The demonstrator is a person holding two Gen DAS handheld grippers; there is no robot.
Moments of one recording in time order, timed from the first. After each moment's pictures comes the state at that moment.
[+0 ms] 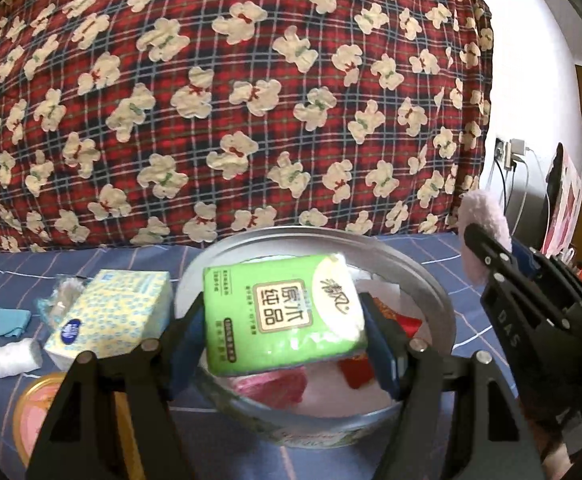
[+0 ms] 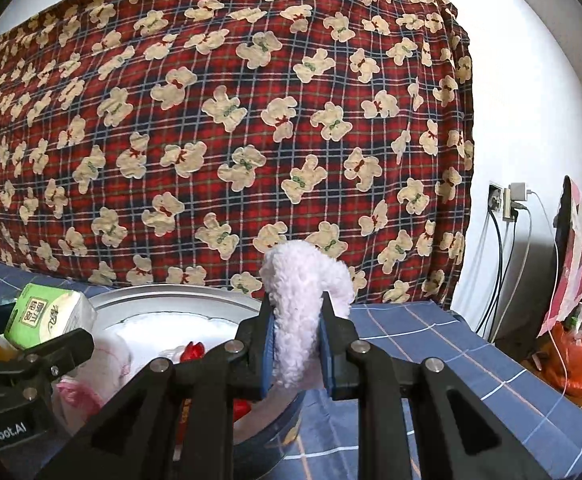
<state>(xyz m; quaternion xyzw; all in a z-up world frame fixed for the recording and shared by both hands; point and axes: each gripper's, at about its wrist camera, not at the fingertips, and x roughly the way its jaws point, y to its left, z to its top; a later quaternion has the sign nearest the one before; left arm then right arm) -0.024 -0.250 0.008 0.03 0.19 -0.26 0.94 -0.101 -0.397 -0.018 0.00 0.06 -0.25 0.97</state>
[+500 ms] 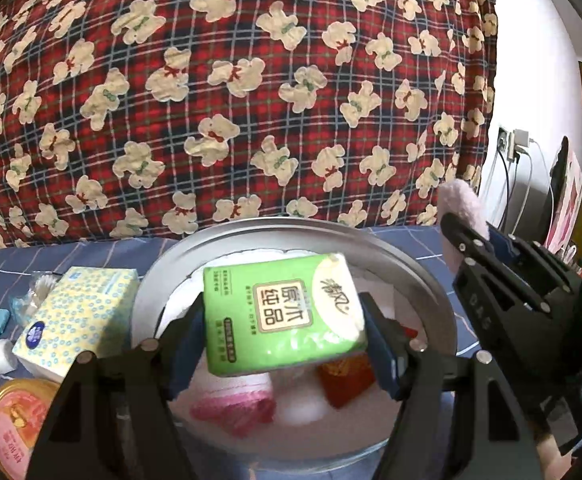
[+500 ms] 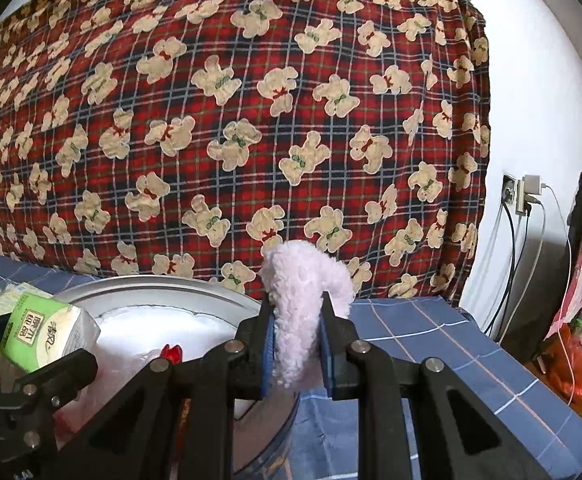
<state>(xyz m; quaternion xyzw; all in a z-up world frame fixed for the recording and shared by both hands) -0.008 -0.286 -0.001 0.03 0.22 -0.27 0.94 -0.062 -0.428 -0.022 0.00 0.09 -0.24 0.97</state>
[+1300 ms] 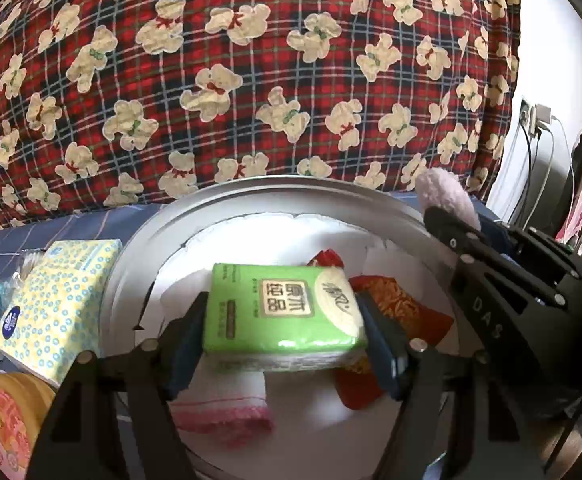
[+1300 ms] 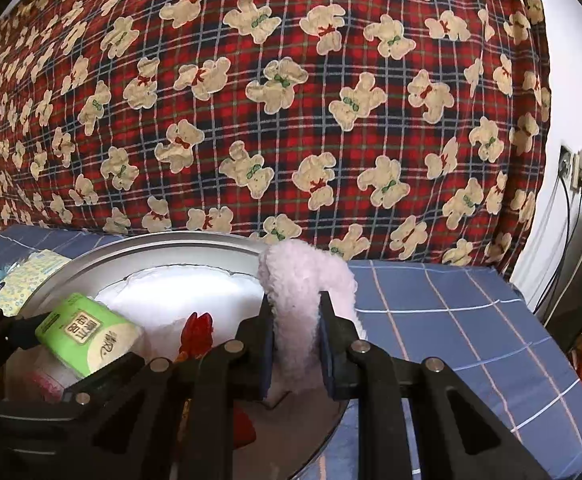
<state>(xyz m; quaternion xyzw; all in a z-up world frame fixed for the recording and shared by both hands) 0.021 -0.306 -0.022 0.05 0.28 -0.24 0.93 -0.026 -0.434 -0.036 0.02 0.18 -0.15 0.97</state>
